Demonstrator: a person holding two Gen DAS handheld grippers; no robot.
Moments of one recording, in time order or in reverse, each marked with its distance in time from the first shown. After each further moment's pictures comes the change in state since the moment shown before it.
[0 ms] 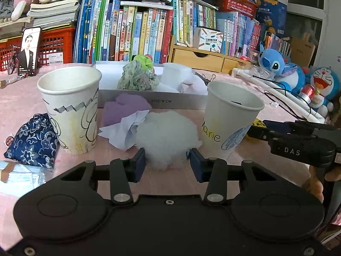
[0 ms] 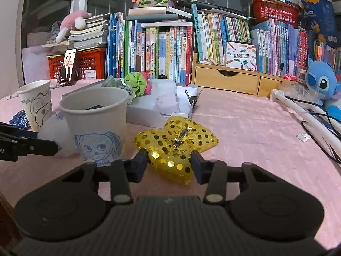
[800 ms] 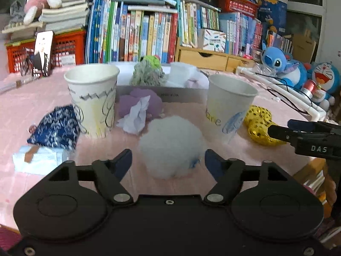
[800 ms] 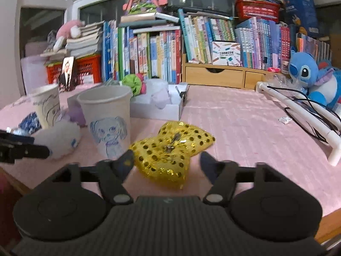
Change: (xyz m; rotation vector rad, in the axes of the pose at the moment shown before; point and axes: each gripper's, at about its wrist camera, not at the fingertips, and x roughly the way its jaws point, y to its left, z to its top) left arm -0.035 -0.002 -0.020 0.023 -0.027 0.057; right arm -0.051 -0.004 -0.015 0.081 -0.031 -0.027
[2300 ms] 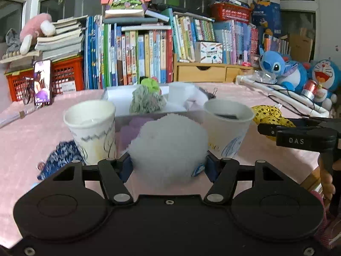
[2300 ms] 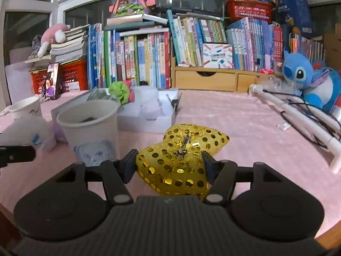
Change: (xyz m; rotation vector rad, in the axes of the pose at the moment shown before) left arm -0.010 -0.012 0.036 0.091 -0.056 0.019; right arm 0.026 0.003 0.026 0.016 0.004 -0.085
